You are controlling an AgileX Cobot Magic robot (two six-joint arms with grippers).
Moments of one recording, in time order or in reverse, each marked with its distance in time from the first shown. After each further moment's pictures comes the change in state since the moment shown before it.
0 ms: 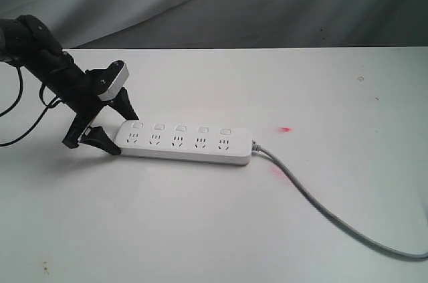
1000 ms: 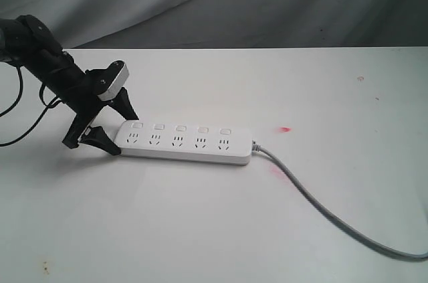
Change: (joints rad) left arm 0.000 0.000 0.000 0.000 0.000 0.000; right arm -0.221 -0.733 1.243 -0.177 -0.399 0.047
